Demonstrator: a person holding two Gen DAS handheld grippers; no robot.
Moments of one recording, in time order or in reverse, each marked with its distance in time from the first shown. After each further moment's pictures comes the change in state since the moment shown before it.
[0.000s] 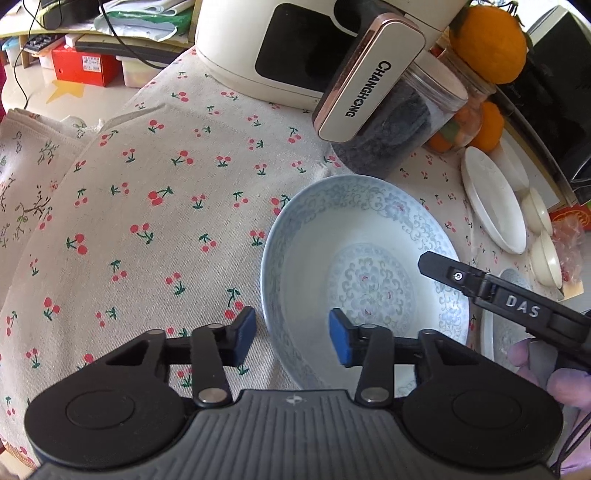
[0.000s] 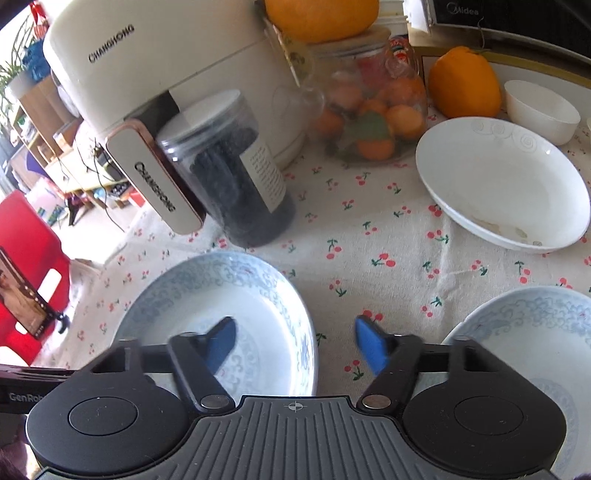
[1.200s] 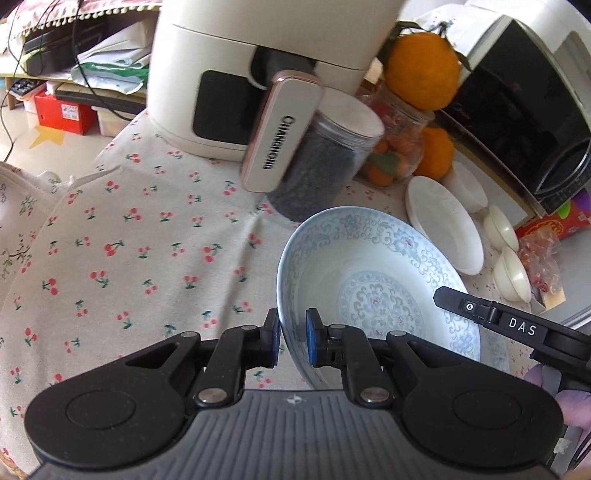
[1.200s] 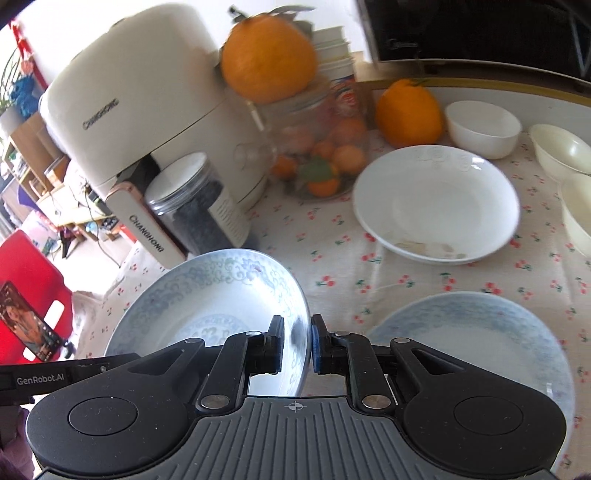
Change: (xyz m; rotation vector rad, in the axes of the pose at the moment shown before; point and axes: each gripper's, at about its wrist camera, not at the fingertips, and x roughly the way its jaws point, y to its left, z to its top) left arm -0.021 -0.051 -0.003 0.068 -0.145 -0.046; right arm -0.066 -0.038 0.005 0.087 -0.092 -0.028
